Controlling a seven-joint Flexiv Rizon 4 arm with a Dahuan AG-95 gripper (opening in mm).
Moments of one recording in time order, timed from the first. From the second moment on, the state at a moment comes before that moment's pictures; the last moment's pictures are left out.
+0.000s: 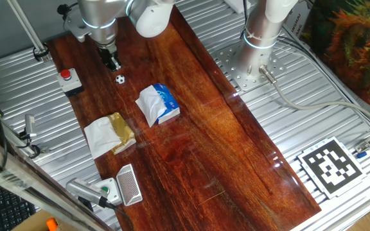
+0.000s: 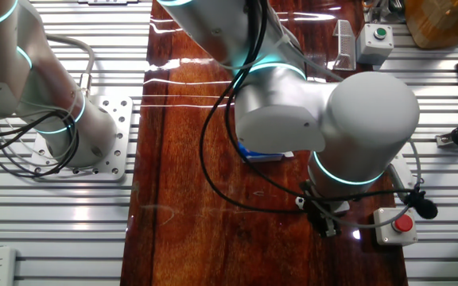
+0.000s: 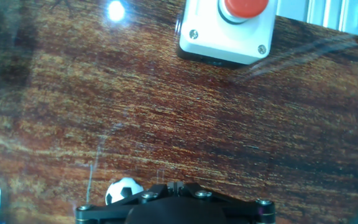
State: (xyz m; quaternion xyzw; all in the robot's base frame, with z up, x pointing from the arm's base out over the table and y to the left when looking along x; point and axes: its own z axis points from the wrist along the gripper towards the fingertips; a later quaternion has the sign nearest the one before) arm 0.538 -0.207 0.033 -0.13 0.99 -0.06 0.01
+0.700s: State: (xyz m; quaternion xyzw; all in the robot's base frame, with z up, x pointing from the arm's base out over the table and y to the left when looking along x) arm 0.539 -0.206 0.032 -0.27 0.96 -0.05 0.00
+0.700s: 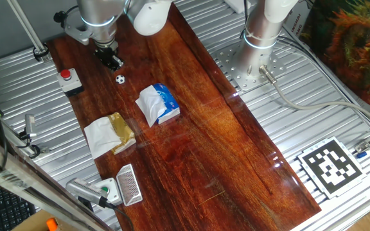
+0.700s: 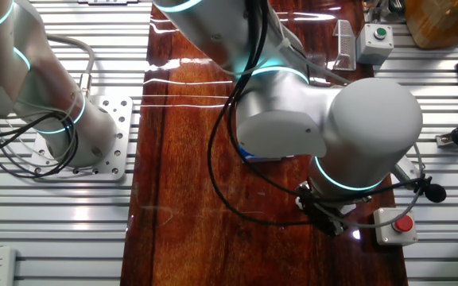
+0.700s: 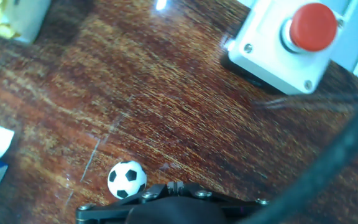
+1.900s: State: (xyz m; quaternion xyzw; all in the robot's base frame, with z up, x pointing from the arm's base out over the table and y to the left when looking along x) arm 0.537 -0.198 0.022 -0.48 0.88 -0.02 0.01
